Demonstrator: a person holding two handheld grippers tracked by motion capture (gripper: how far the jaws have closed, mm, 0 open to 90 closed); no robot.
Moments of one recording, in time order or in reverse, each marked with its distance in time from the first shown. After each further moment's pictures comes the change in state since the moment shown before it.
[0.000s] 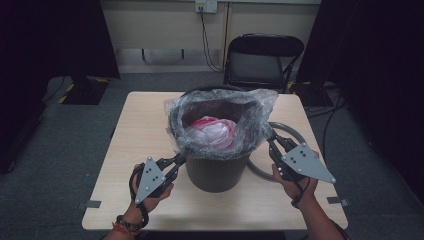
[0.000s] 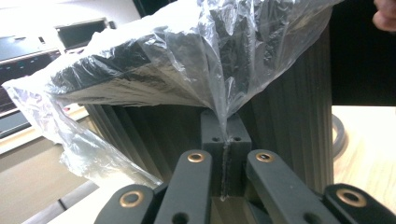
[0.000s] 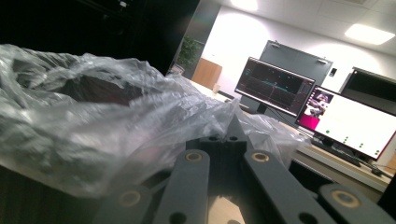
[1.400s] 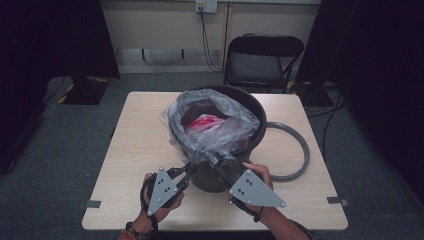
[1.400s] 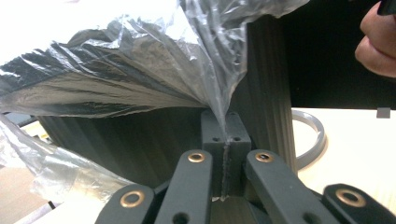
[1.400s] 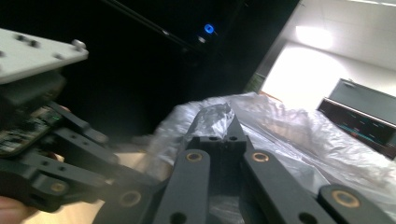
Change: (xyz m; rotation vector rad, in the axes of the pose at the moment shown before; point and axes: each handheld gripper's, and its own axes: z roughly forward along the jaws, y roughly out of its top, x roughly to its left) left arm -0.032 0.002 0.004 -0.010 -0.026 -0.008; right arm 0.100 0.022 0.012 -0.135 0.276 -0.045
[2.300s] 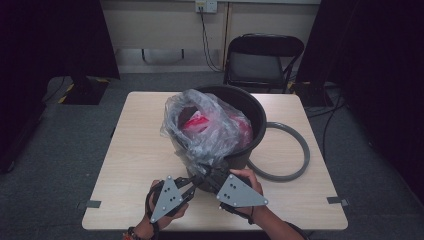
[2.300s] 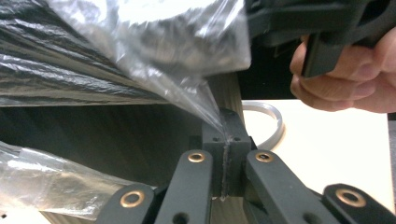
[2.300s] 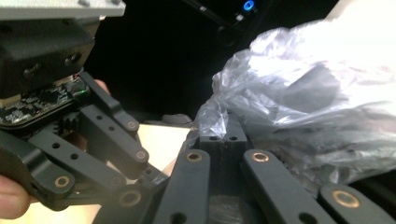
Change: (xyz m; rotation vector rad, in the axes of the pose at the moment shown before) left arm -0.017 -0.012 0.000 0.012 -0.131 -0.013; right arm 0.019 -0.027 0.013 0.084 0.156 -0.015
